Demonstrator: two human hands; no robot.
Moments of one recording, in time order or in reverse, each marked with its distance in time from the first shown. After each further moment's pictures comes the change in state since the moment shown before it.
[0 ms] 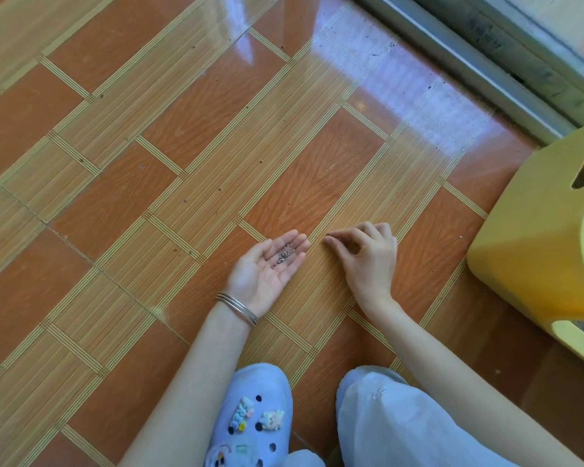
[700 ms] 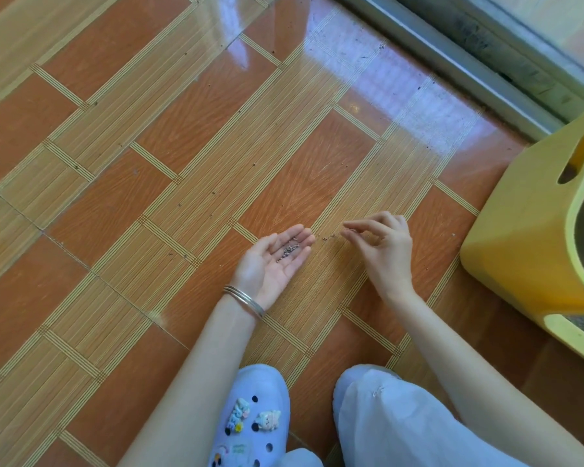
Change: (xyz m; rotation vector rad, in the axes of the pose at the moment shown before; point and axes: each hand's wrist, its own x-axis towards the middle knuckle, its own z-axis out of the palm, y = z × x) left_hand 0.006 -0.004 0.016 0.025 -0.012 0.015; right_hand 0.015 0.013 -0.030 0.168 -0.035 0.041
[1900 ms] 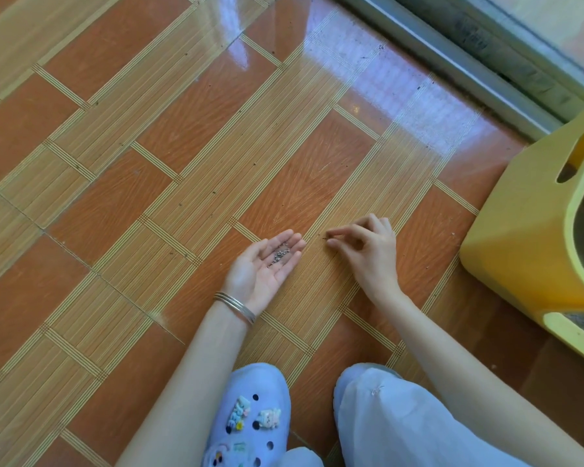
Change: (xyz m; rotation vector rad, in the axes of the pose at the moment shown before) left_hand -0.004 0.002 -0.013 -0.011 0.033 0.013; right_hand -0.006 0.002 0.017 -0.061 -0.093 -0.034
